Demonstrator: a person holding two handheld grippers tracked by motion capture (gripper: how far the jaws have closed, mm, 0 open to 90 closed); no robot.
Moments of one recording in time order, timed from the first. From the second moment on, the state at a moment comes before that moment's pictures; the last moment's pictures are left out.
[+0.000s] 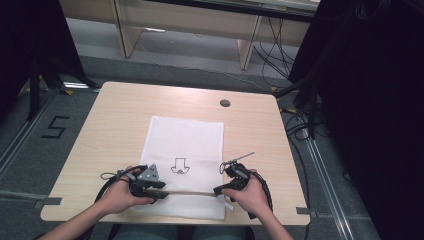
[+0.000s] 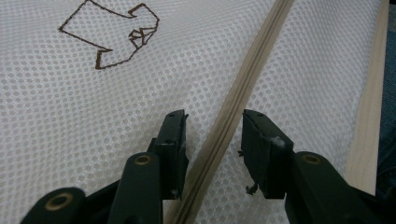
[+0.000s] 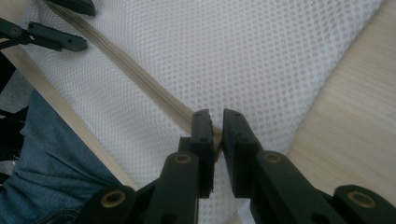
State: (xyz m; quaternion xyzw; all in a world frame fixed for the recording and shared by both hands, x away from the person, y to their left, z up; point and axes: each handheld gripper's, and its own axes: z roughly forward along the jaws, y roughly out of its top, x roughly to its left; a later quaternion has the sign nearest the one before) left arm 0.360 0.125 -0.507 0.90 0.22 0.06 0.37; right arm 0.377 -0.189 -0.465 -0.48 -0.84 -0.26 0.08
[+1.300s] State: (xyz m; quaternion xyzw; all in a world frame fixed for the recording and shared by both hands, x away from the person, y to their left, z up) left arm 0.362 0.025 -0.493 0.89 0.13 0.00 0.43; right arm 0.374 -0.184 -0.482 -0.44 -0.88 -0.20 0.02
